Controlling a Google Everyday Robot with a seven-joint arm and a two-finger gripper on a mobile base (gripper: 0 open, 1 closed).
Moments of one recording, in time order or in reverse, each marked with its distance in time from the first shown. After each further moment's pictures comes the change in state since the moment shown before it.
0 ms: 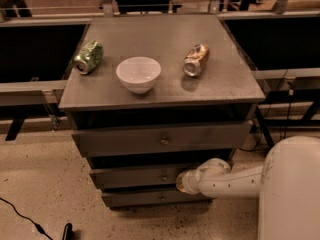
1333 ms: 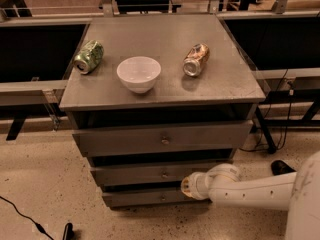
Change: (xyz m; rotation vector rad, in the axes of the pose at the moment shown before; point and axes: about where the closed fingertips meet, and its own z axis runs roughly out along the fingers) arm -0.010 0.009 -0.039 0.033 -0.026 -0.015
